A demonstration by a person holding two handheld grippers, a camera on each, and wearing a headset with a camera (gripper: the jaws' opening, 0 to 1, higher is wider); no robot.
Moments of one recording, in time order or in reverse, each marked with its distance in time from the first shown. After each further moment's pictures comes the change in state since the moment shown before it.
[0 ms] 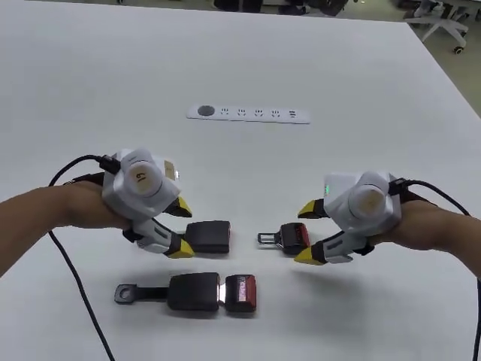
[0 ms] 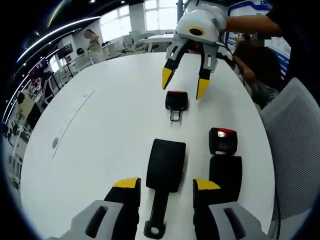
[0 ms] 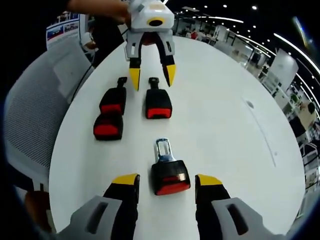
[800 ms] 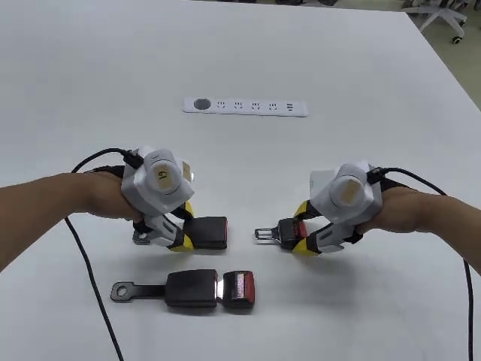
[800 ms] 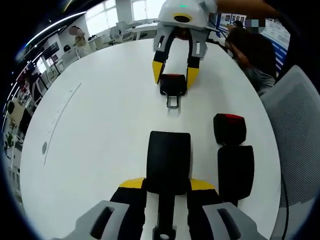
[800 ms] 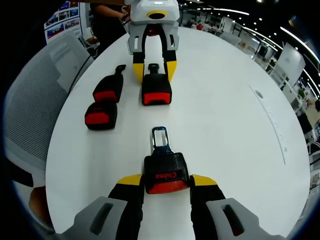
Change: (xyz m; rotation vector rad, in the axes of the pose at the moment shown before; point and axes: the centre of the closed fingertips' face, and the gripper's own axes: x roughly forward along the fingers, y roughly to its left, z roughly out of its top) left arm 0.019 -0.003 -0.007 0.078 0.109 -0.069; right arm 0.020 -0.003 -0.017 0.002 0.073 0.068
